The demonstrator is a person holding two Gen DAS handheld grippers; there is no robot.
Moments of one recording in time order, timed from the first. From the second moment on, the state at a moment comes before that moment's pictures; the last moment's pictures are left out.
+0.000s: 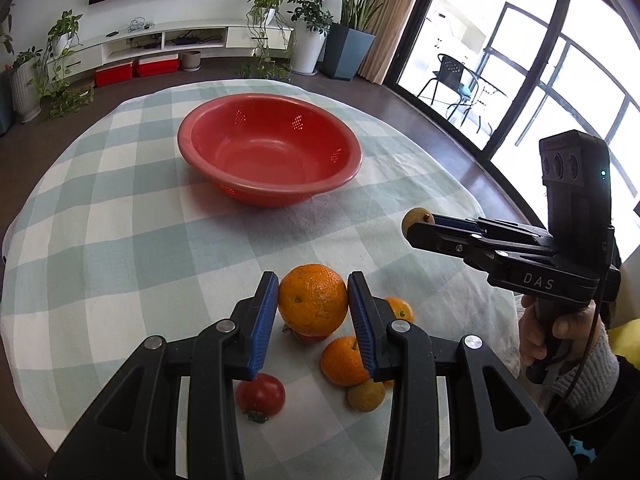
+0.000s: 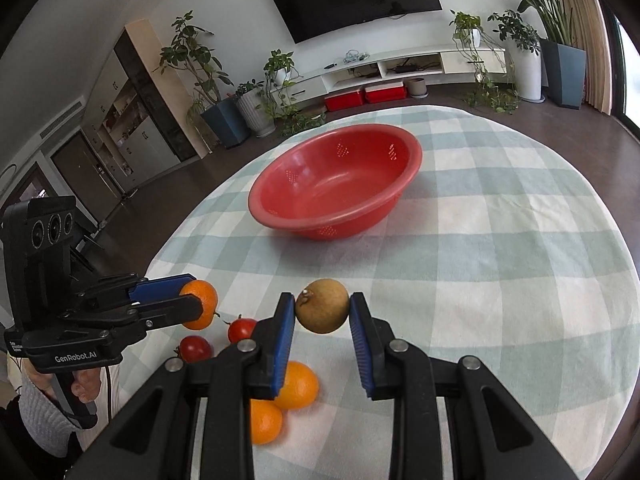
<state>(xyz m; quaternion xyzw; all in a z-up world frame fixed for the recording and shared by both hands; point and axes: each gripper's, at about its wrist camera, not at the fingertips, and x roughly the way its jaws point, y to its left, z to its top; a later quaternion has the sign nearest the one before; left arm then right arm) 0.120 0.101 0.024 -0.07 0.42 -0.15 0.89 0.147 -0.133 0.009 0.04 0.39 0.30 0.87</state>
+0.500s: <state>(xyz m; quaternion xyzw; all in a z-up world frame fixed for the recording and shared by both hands) 0.168 0.112 0.048 -0.08 0.40 -0.14 0.90 0.196 -0.107 0.024 0.04 0.37 0.31 0.87</state>
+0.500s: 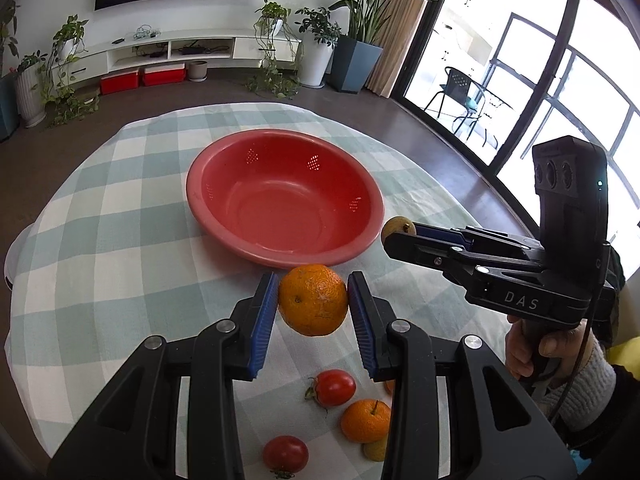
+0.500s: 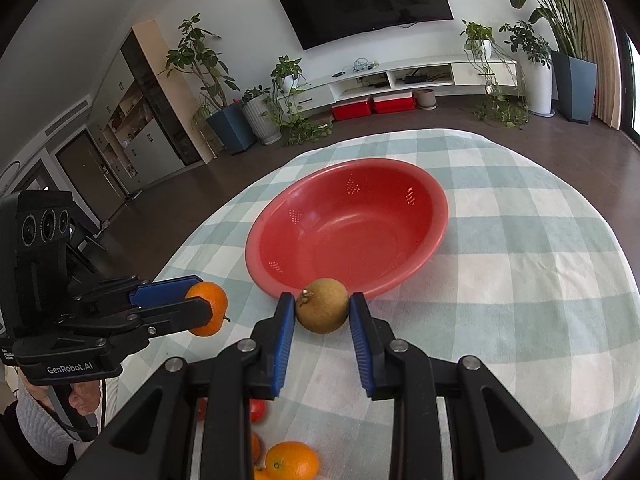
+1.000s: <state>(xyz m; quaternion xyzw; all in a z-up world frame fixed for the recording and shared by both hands) 0.217 0.108 0.045 -0.07 0.41 -0.13 0.90 0.232 -0.092 0.023 0.03 0.37 0.31 0.87</state>
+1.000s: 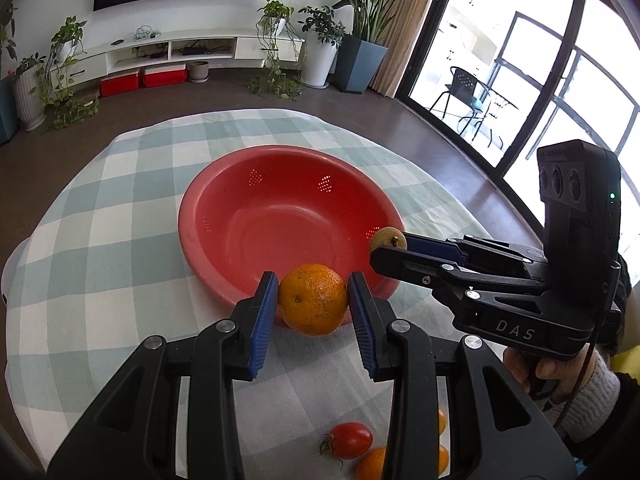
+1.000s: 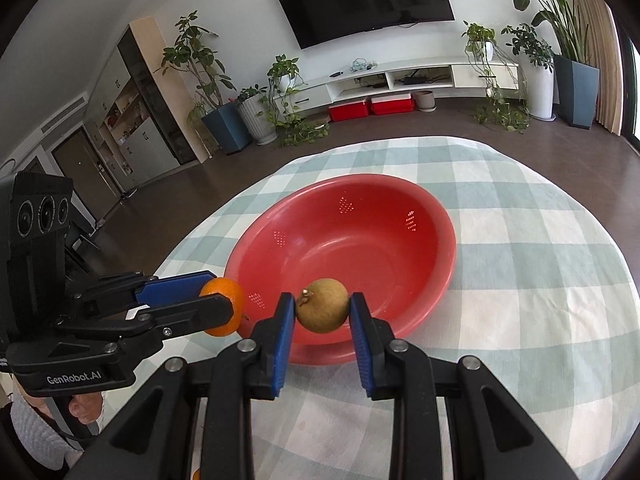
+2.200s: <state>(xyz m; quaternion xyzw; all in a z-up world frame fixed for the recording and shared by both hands) 0.259 0.100 0.016 -0.04 0.43 -0.12 0.89 0.249 -0.071 0.003 -0.03 0.39 0.29 0.87</state>
